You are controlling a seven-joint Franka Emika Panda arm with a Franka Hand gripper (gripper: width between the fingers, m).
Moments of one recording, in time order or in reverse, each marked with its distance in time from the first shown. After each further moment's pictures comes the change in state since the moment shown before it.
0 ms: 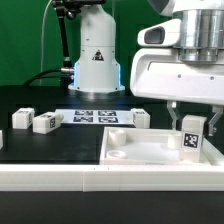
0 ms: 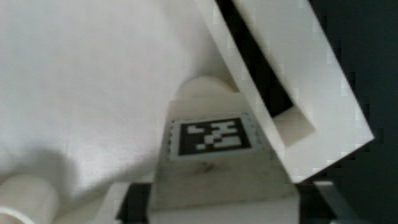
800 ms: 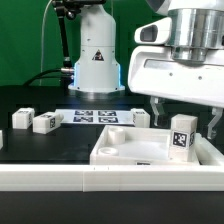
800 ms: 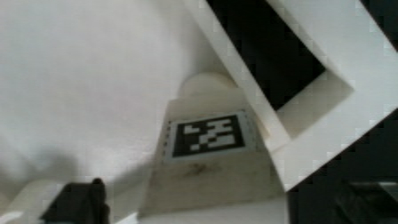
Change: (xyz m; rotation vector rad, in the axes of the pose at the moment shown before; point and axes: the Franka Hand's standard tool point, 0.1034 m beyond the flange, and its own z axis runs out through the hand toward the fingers) arm 0.004 0.008 0.000 -0.023 0.017 0.087
